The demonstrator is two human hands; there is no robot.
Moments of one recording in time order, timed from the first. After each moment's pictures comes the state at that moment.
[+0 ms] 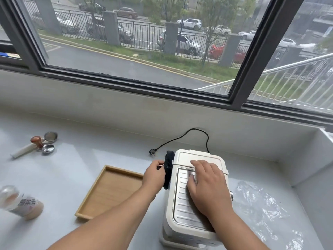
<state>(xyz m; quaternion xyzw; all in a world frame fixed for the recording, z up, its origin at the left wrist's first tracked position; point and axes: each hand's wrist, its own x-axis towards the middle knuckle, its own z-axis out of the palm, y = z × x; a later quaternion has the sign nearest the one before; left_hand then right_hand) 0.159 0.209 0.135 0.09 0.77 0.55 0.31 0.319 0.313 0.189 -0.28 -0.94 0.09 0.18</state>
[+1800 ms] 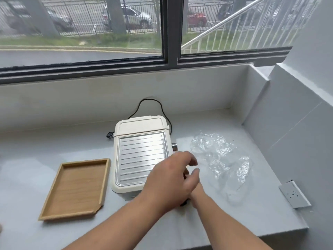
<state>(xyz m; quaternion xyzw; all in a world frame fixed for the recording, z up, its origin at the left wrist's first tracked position) 0.374 0.233 0.214 0.56 0.74 0.33 0.17 0.456 0.334 0.022 -0.55 -0.56 0.61 0.06</state>
